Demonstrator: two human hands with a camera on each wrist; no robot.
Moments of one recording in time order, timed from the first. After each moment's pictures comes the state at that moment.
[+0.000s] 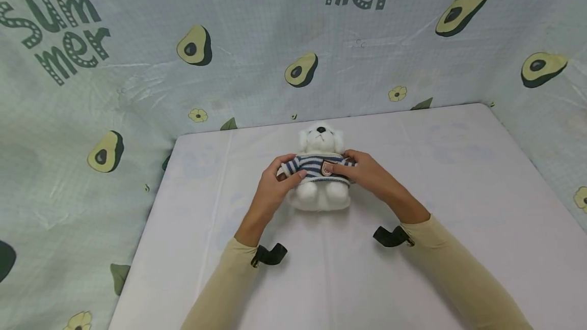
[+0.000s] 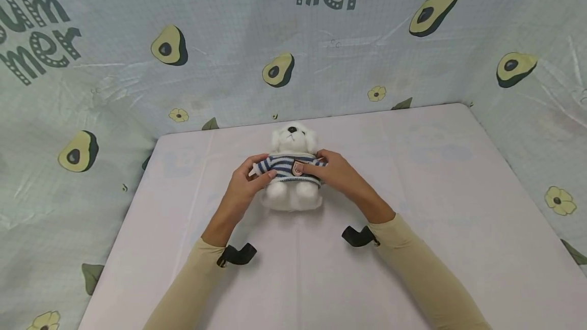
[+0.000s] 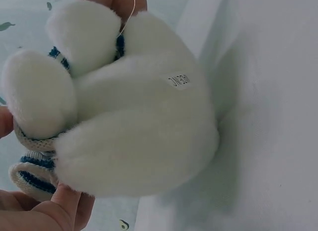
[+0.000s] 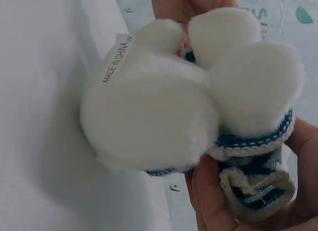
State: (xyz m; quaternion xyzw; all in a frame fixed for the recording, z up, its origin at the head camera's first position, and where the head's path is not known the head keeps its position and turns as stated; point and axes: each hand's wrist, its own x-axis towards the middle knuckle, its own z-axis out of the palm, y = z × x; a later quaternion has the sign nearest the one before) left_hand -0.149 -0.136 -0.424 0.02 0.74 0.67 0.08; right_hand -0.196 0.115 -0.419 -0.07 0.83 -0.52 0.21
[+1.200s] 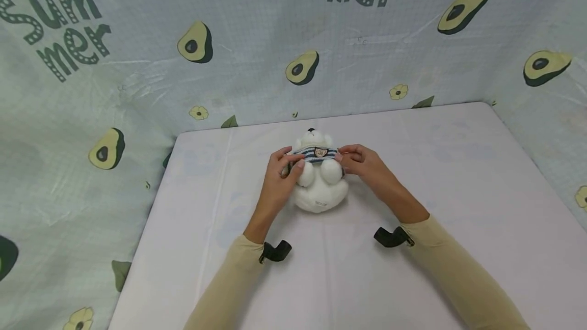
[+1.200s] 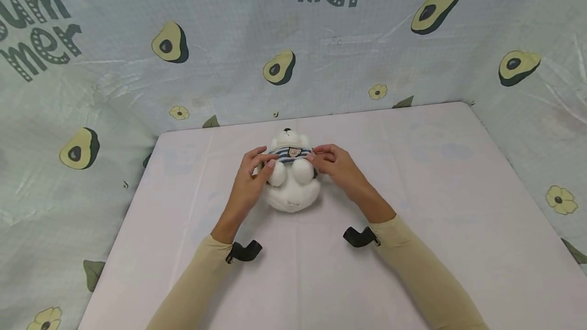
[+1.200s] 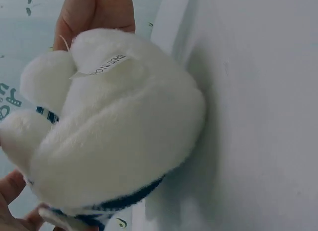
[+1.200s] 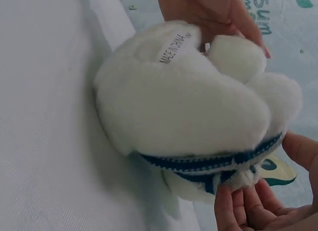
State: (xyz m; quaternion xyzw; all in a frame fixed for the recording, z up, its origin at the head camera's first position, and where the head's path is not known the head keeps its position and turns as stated) left_hand -0.155 -0.125 -0.436 0.08 0.82 0.56 -0.05; right_hand -0.199 0.118 -0.438 -0.05 0.74 -0.64 0.17
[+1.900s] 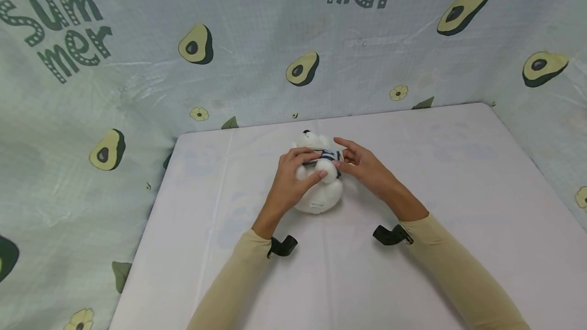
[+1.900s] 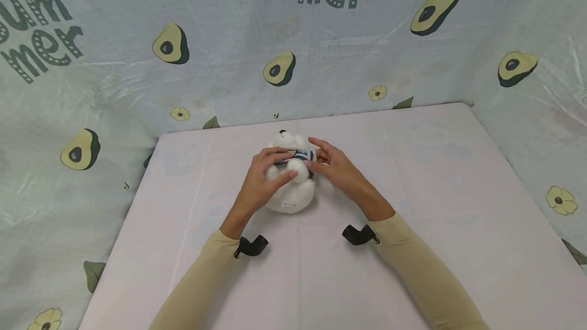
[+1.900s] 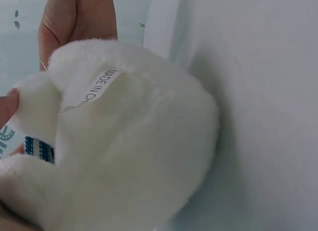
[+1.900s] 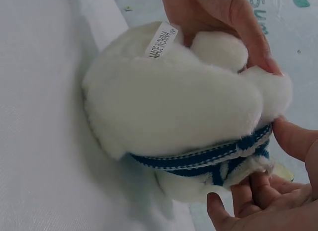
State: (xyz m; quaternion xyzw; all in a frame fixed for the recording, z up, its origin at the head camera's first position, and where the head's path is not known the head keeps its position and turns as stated) left_hand -0.161 -0.109 -0.428 0.17 0.86 0.48 -0.06; right_hand -0.201 0.118 -0.432 -0.14 0.74 -0.64 0.18
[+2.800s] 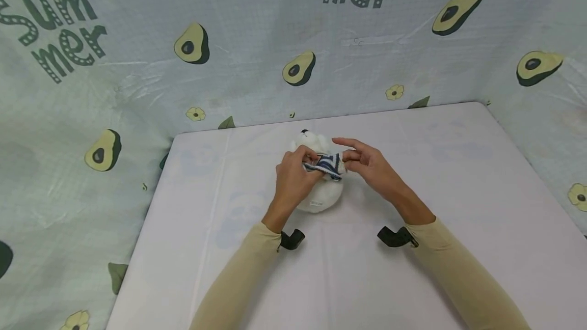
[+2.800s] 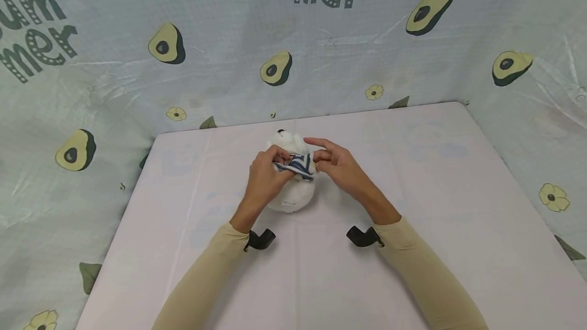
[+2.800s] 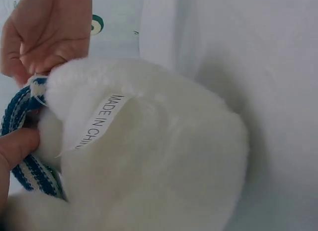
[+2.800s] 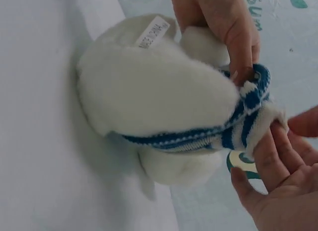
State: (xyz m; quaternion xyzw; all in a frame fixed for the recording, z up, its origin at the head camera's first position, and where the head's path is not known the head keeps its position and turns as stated) left_hand -0.166 -0.080 -0.417 0.08 0.91 0.39 -0.11; right_hand -0.186 0.137 -0.421 -0.22 0.70 -0.66 0.12
